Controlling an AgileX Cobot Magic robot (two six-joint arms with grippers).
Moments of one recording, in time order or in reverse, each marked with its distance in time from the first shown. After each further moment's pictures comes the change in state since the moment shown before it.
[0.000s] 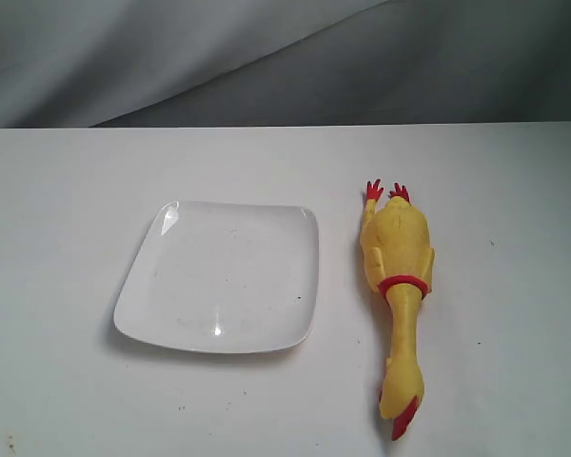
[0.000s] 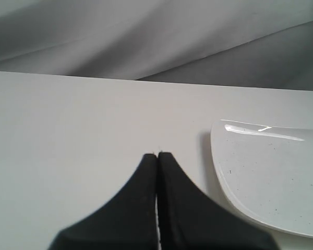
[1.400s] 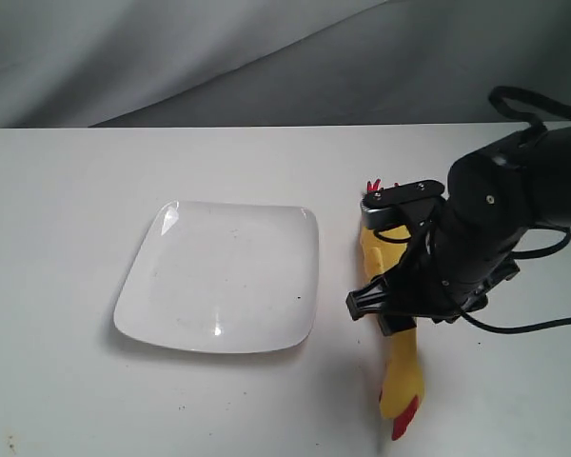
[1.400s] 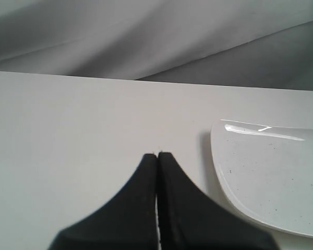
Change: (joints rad) left arm 0.000 0.000 0.000 0.000 0.000 0.000; right arm 0.431 0.897 -0.131 0.141 0.194 -0.130
